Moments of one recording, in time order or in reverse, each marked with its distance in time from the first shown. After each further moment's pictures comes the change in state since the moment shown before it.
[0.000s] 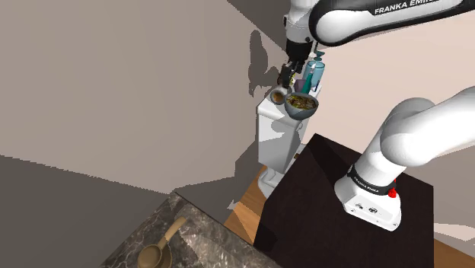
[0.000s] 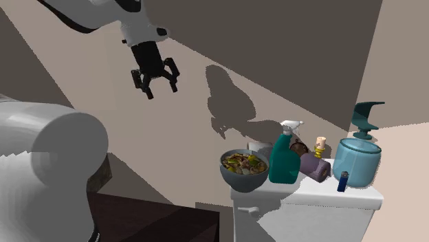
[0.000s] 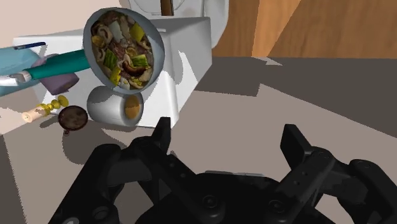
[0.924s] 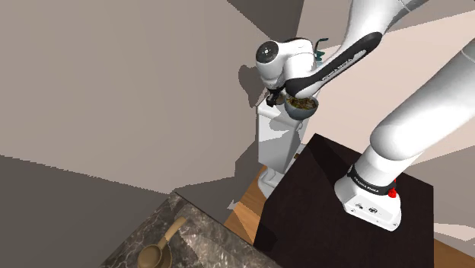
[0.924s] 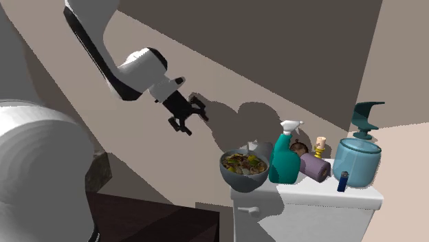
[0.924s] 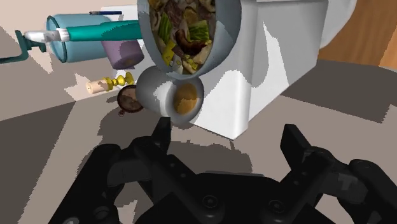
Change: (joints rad) arm -0.282 0.497 0.205 -0.011 -0.710 0.327 0.505
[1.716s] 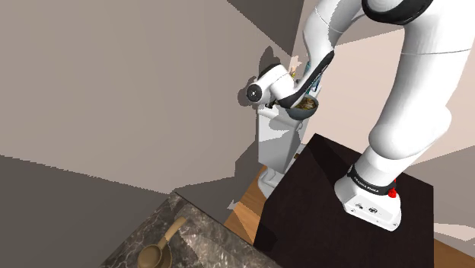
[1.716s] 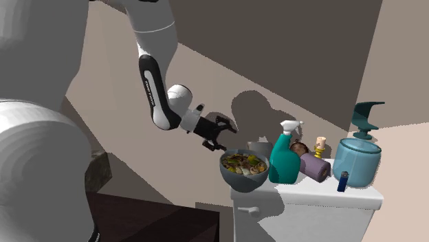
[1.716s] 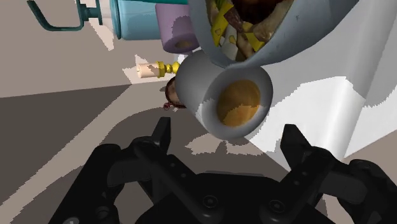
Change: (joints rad) arm -0.037 0.501 -0.070 0.257 -0.648 -0.244 0.411
